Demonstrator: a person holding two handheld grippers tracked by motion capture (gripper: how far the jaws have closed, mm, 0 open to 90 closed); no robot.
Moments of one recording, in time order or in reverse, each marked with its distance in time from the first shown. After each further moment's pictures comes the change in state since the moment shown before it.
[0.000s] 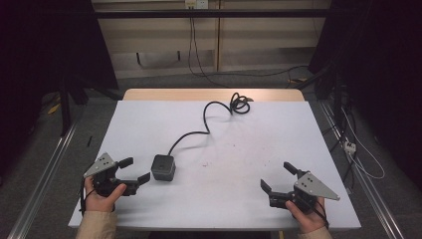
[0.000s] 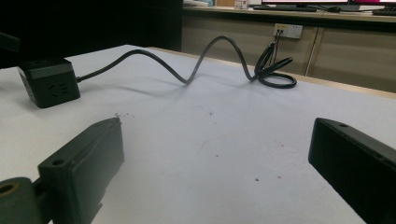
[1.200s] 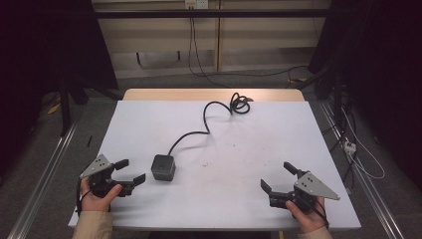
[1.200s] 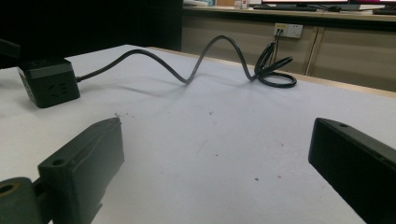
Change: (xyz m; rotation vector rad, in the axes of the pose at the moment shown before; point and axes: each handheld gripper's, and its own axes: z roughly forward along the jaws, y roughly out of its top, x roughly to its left) left arm 0.014 -0.011 -0.004 0.013 0.008 -0.009; right arm -0.001 -0.001 0.000 0.000 0.001 0.004
